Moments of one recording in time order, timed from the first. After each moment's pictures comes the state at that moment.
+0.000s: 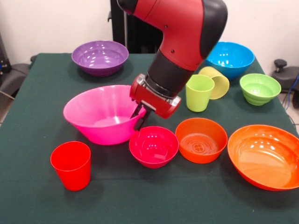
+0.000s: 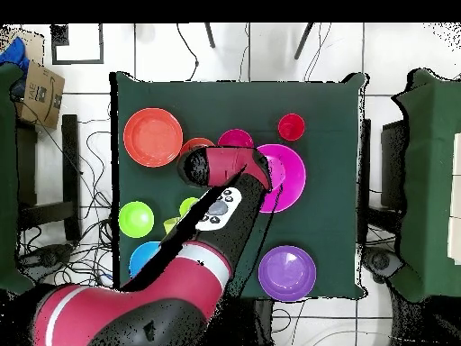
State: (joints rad) arm 0.13 -0.20 -0.51 1.26 0.06 0.43 2.12
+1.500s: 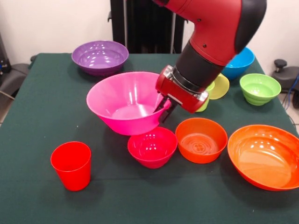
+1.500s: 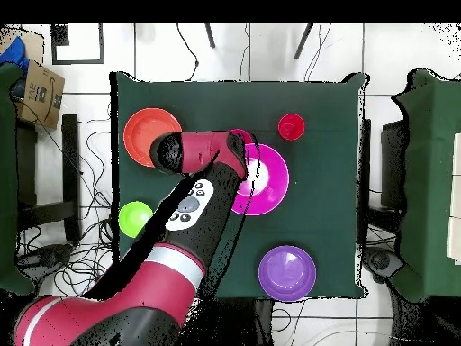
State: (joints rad) arm 0.20 -0.19 -0.54 1.16 0.11 0.67 2.16
